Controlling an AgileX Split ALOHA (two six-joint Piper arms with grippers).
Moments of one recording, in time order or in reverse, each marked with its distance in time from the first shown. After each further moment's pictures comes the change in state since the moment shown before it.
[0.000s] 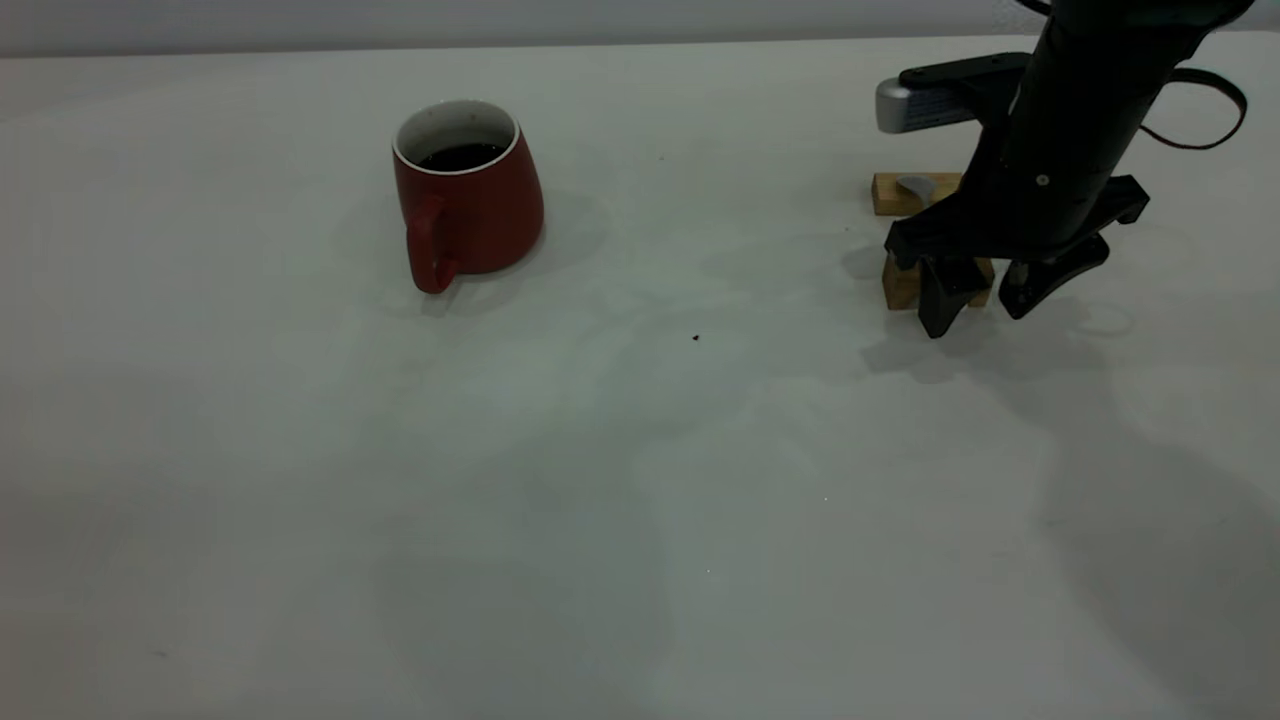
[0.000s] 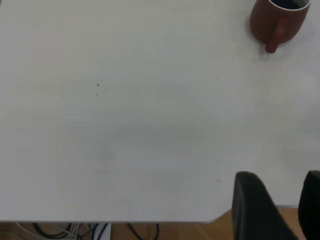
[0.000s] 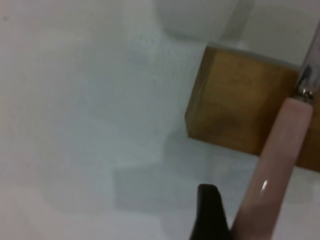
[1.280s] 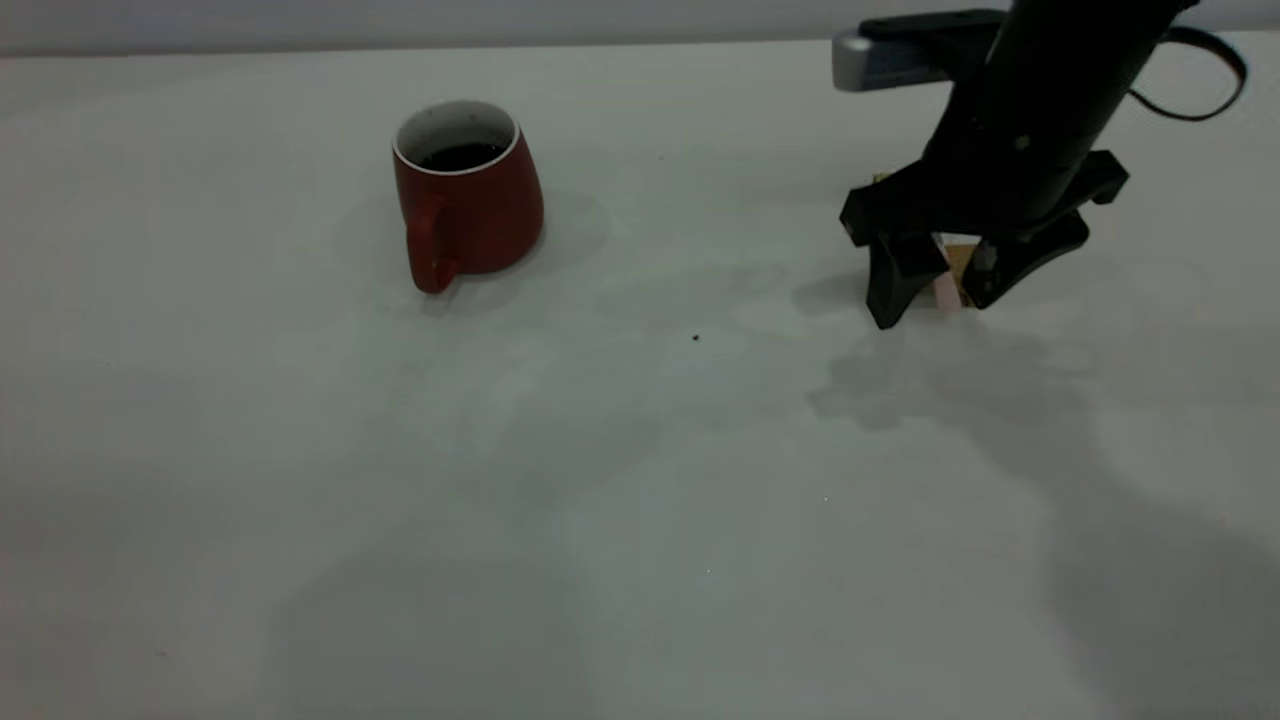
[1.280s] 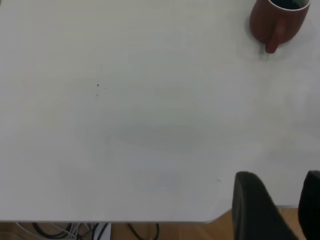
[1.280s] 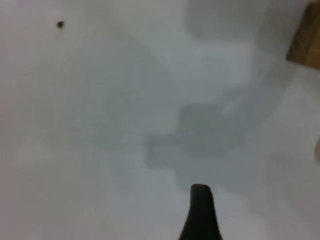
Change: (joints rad) left arm 0.000 0.000 0.000 0.000 0.000 0.000; right arm 0.084 -0.149 0.104 0.141 0.049 -0.068
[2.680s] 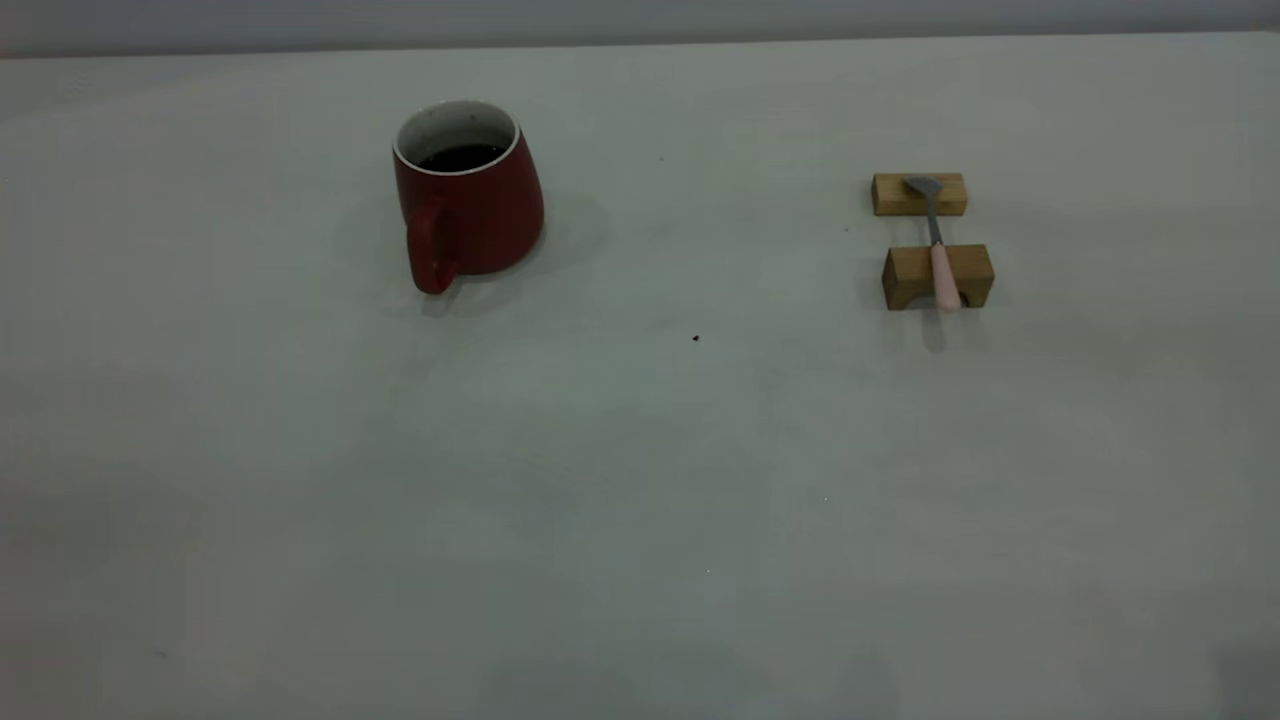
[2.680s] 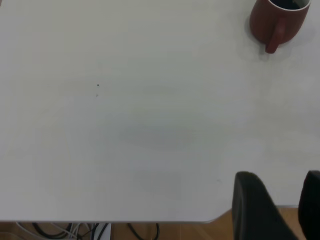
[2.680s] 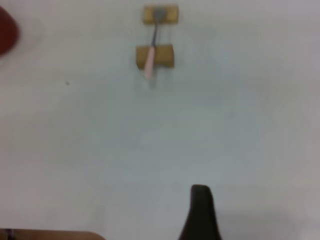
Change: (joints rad) left arm 0.000 0.000 0.000 0.000 0.000 0.000; right arm -0.322 -1.604 0.677 -0.089 0.425 0.161
